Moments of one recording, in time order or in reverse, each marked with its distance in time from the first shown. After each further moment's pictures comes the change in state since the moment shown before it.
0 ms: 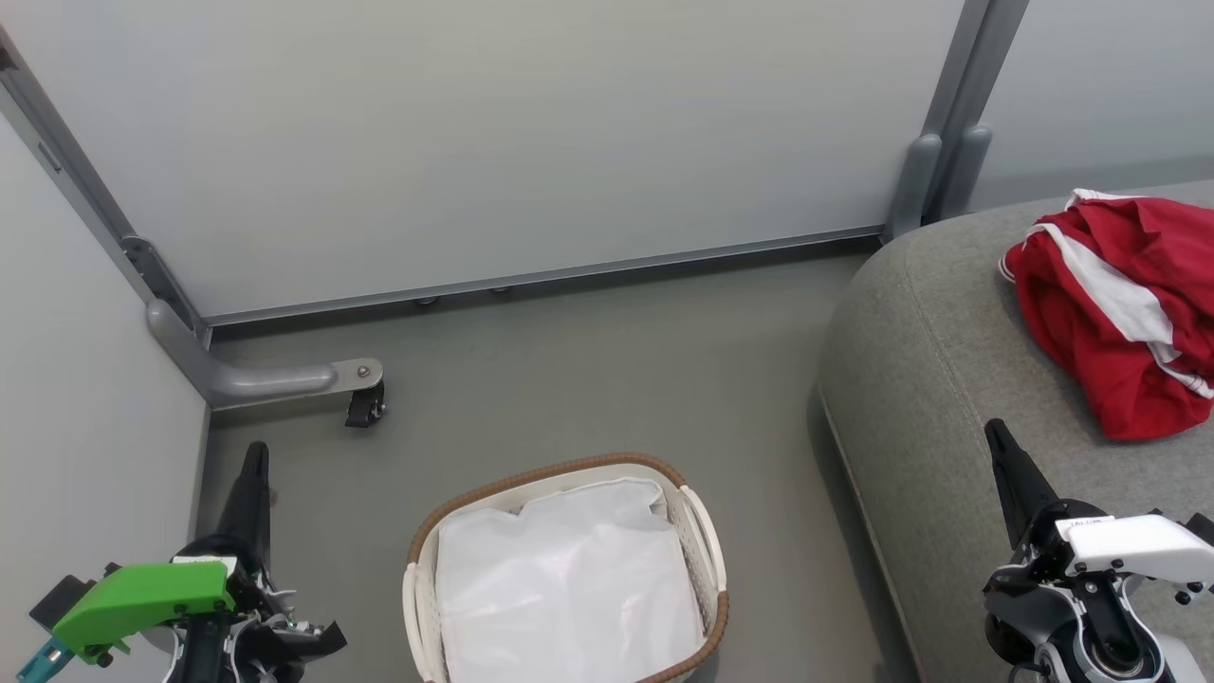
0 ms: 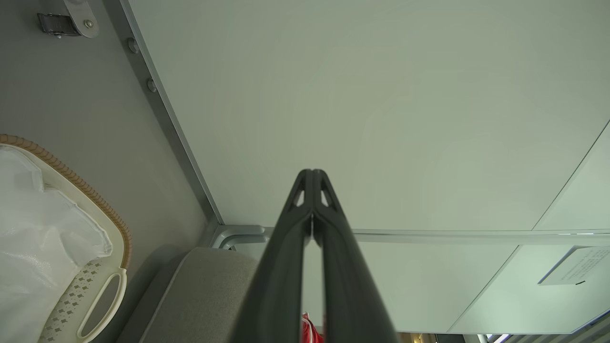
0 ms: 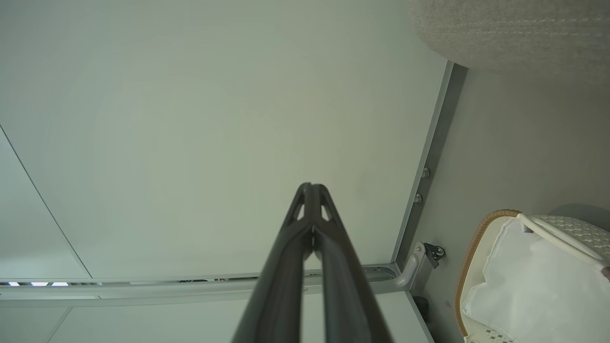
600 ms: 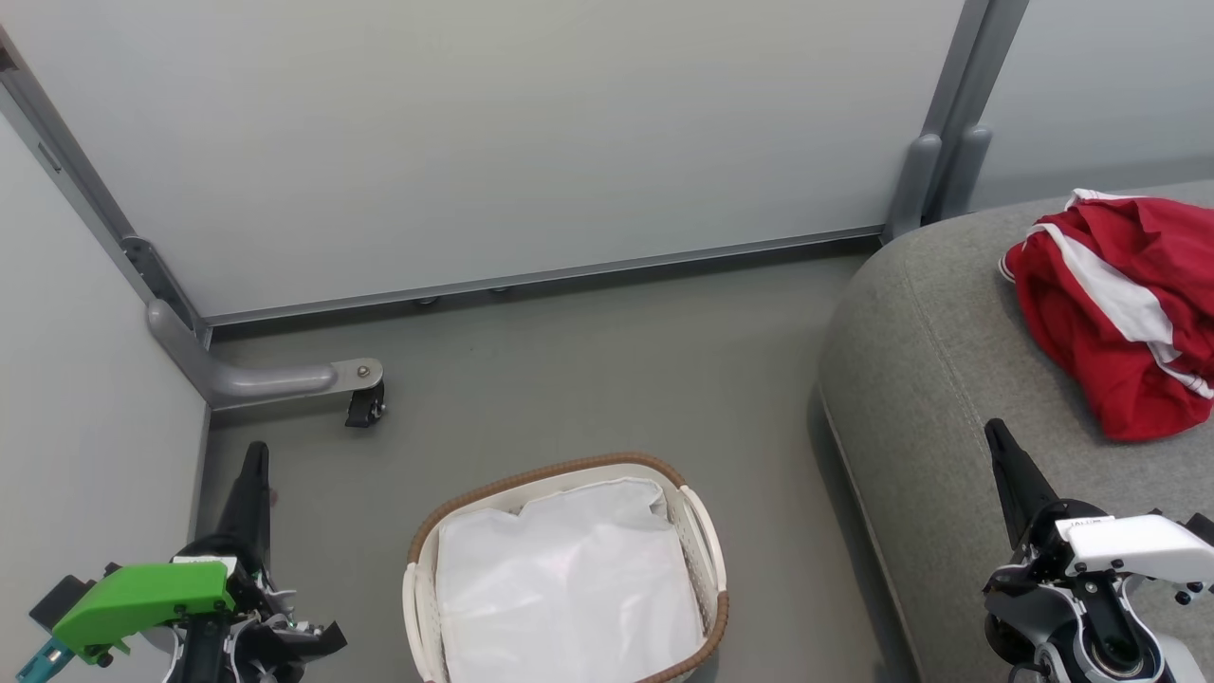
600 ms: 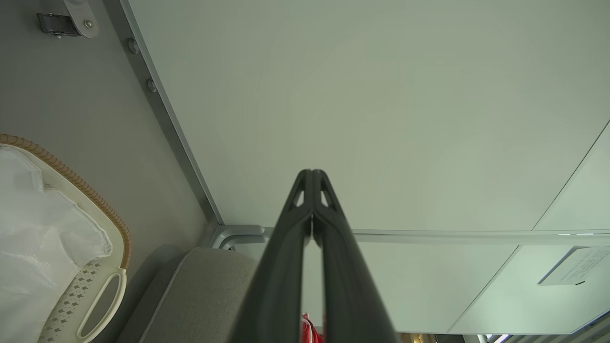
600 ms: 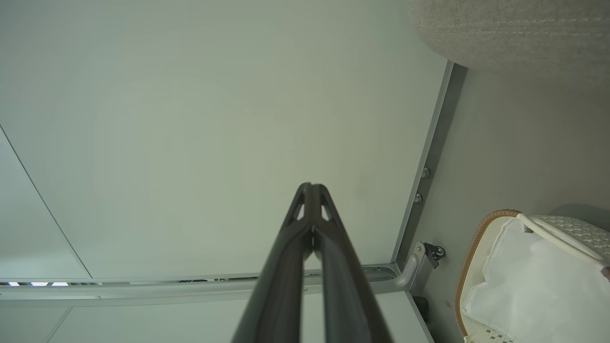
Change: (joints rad) left arm 0.000 0.000 0.000 0.000 0.000 0.000 0.000; right arm 0.000 0.000 0.000 0.000 0.000 0.000 0.000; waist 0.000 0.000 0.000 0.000
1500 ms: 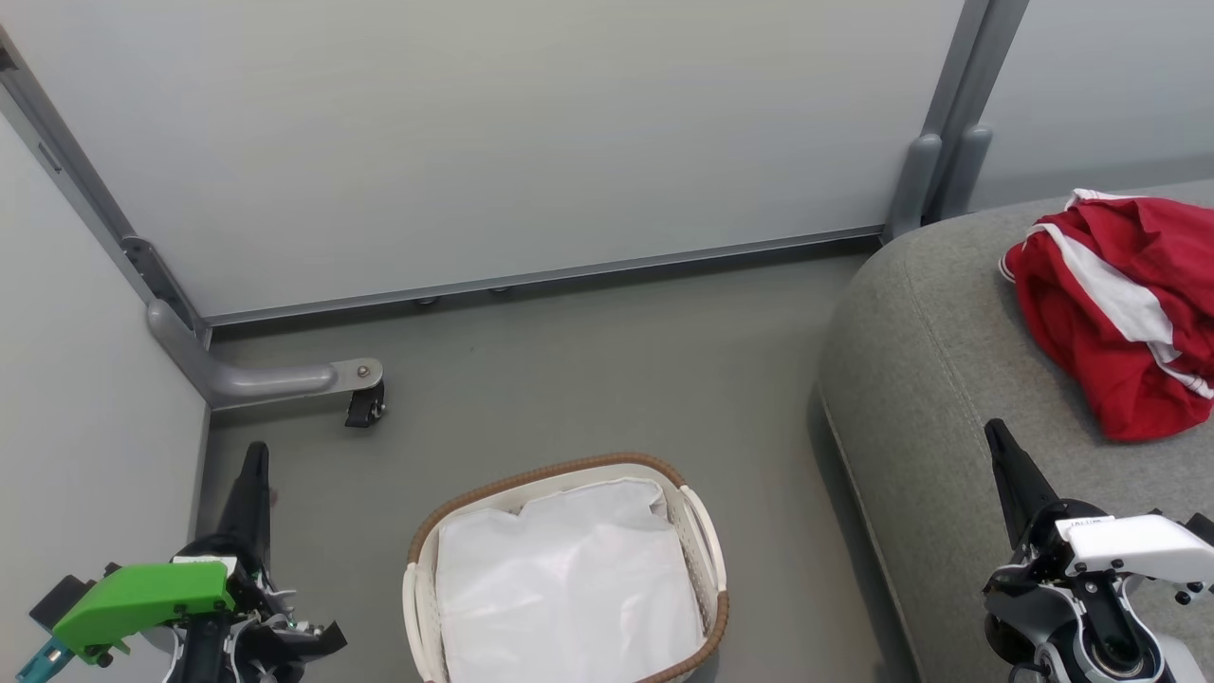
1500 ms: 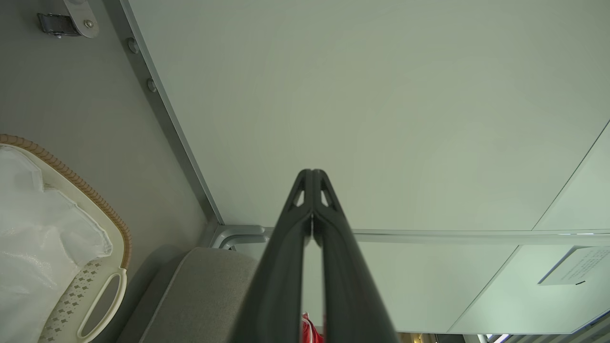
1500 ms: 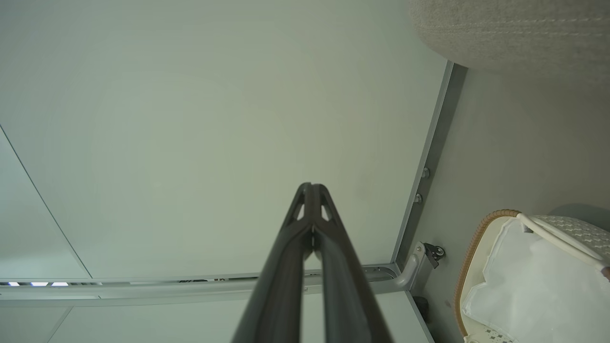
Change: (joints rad) left arm 0.000 0.000 0.000 0.000 0.000 0.000 0.000; right arm 0.000 0.000 0.000 0.000 0.000 0.000 0.000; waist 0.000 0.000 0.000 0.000
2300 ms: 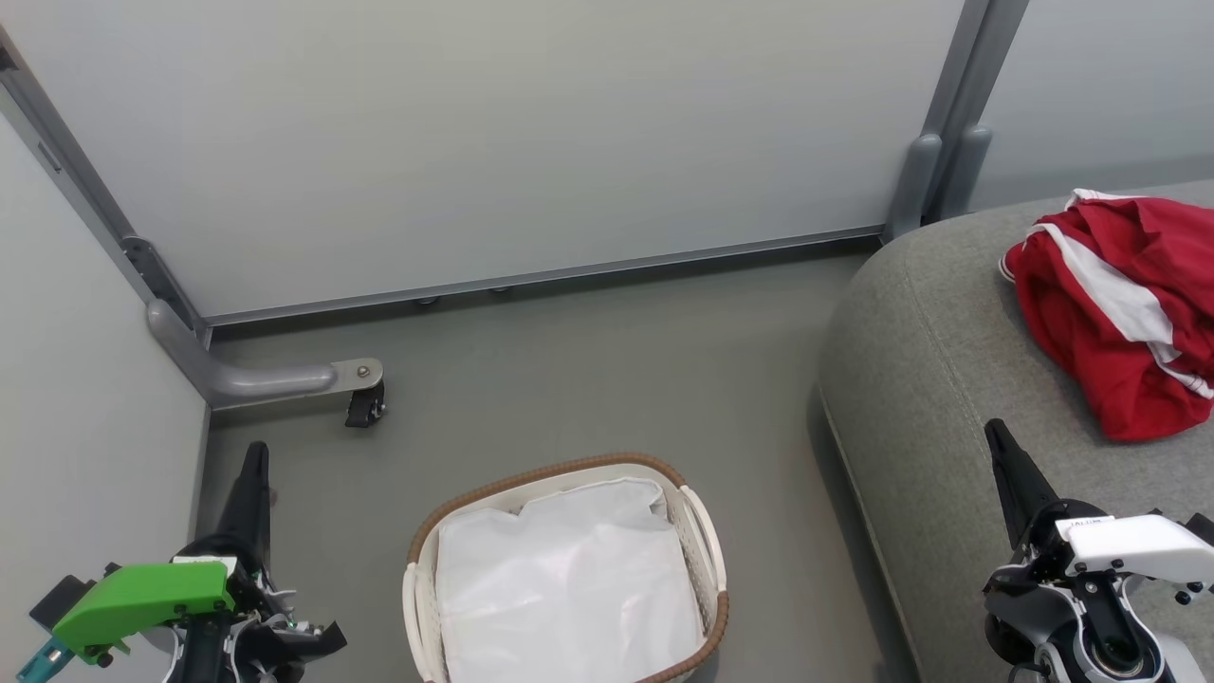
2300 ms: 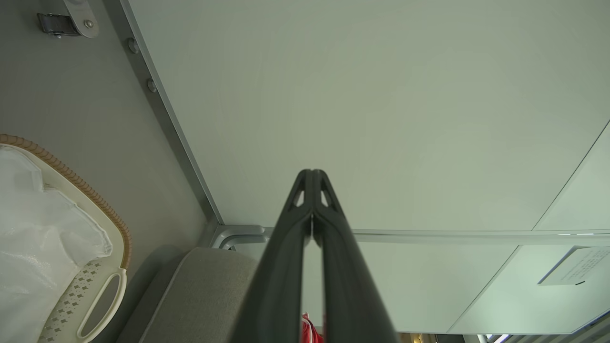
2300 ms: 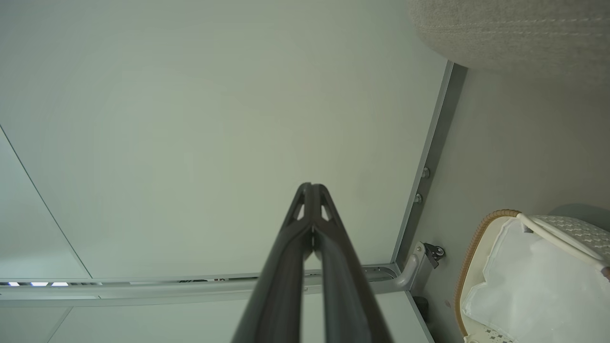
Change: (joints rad) left arm 0.000 0.000 0.000 0.000 0.000 0.000 0.000; right arm 0.000 0.000 0.000 0.000 0.000 0.000 0.000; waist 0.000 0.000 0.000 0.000
